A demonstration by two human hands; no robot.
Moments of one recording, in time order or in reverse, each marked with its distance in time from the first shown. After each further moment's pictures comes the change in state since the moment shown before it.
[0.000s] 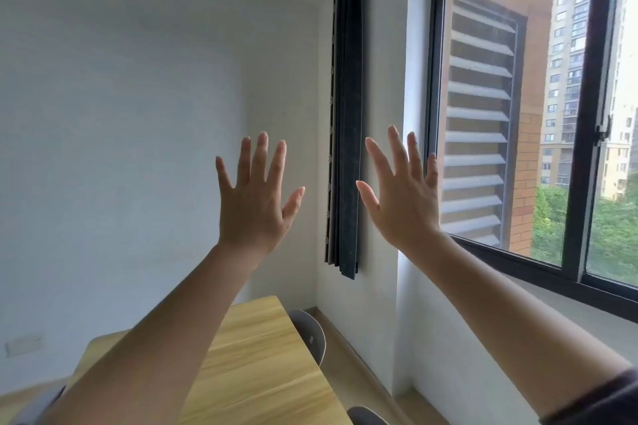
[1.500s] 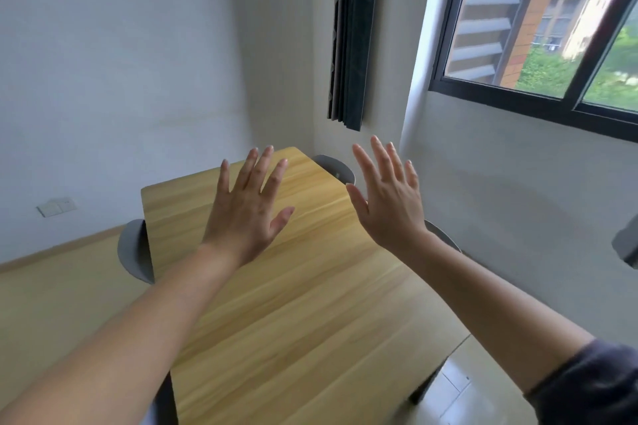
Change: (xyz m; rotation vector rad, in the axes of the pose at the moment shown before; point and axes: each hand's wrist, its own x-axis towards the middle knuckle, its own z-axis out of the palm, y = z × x) left_hand -0.288 -0.240 -0.025 -0.124 -0.517 0.299; right_hand -0.245 -0.290 -0.001 0.097 -0.519 0.137
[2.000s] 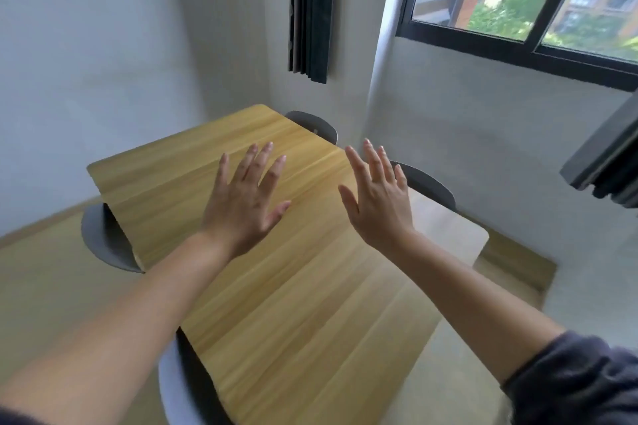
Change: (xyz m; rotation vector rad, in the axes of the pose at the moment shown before) left_hand -0.027 -0.095 0.090 -0.155 -0.121 0.199; right_hand -0.031 -0.099 0.084 -0.073 -0.158 0.226
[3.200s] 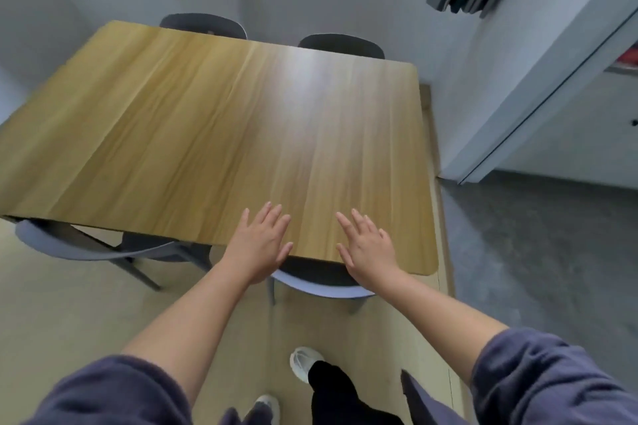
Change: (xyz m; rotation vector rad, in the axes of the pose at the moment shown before) left_hand -0.166 -0.172 0.139 -0.186 -0.632 0.681; right_hand -0.207 -0.287 0.161 -0.051 -0.564 0.749
